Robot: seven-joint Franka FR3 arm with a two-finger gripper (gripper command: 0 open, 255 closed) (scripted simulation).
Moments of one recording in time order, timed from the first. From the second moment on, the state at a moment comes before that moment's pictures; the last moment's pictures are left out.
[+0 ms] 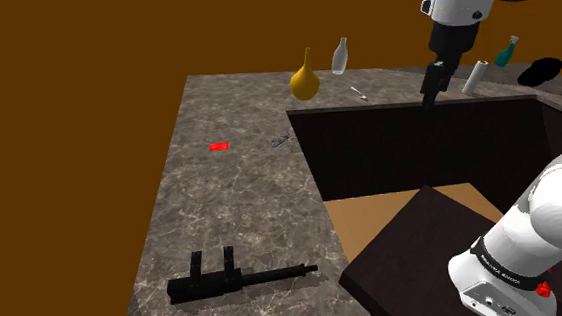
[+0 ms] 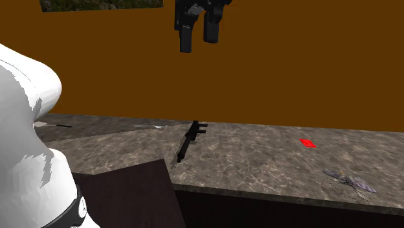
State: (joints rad) arm -0.02 -0.78 0.05 -2.43 -0.10 1.56 -0.08
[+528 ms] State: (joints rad) arm 0.04 -0.71 0.13 -2.52 -0.04 1.74 -0.04
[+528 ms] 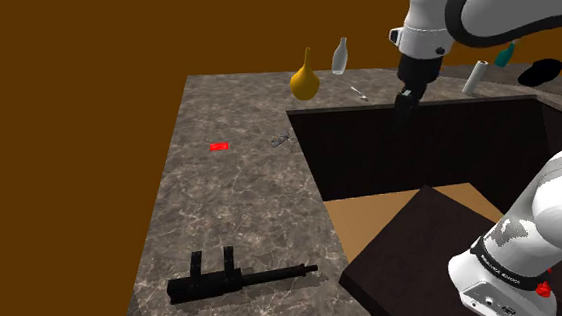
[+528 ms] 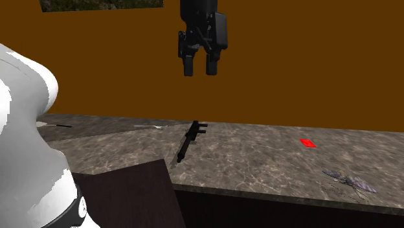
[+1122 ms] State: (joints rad) arm 0.12 -0.51 0.23 -2.59 0.01 2.04 0.02
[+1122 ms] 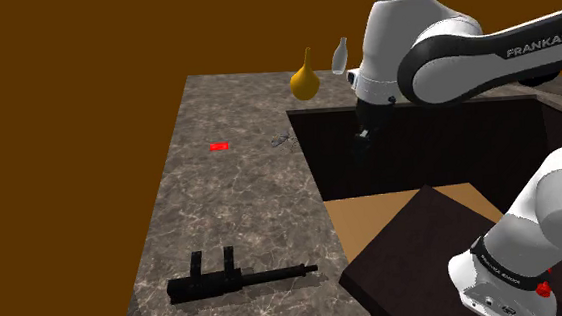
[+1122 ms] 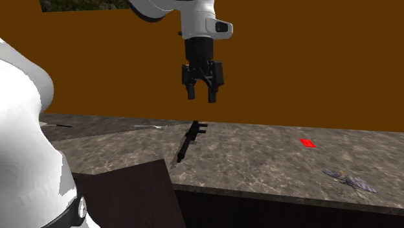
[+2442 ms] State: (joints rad) arm 0.22 0.17 0.45 -2.38 -0.30 2.55 0.36
